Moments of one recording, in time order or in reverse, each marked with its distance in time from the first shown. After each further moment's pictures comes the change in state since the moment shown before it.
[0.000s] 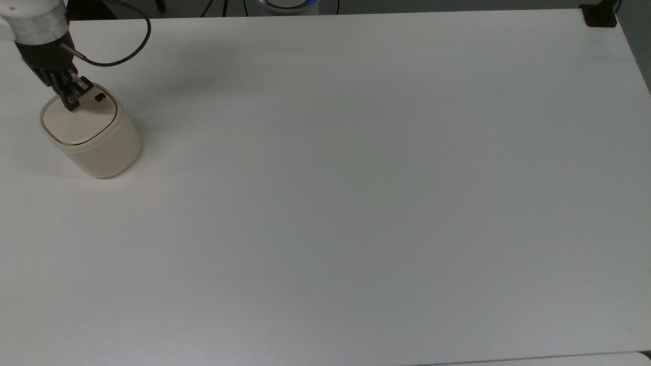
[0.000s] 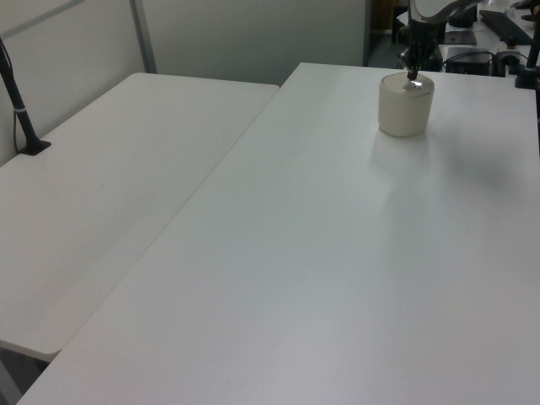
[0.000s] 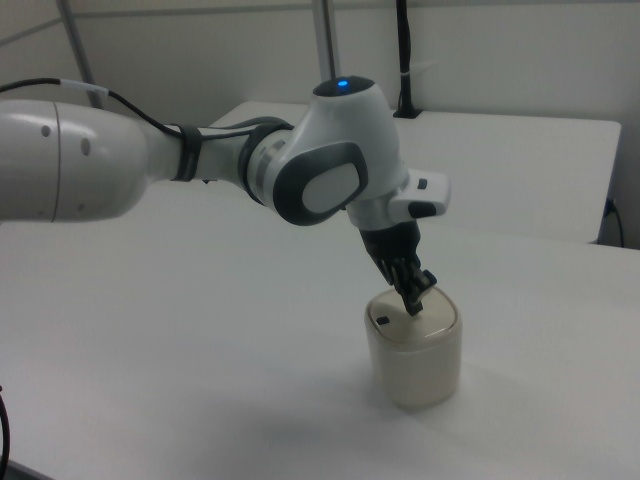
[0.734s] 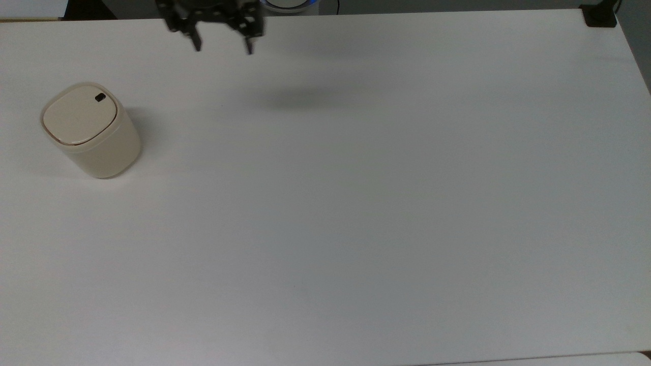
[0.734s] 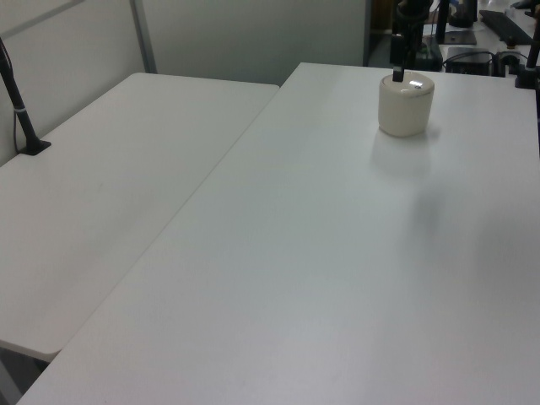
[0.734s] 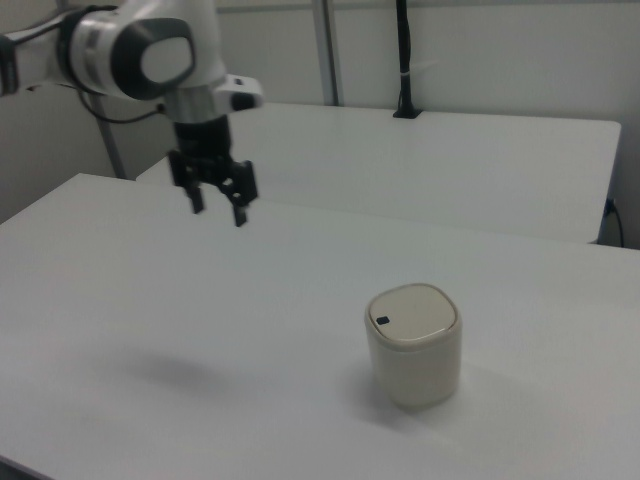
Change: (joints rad) arm 0.066 -0.272 0.386 0.004 -0.002 -0.462 -0.049
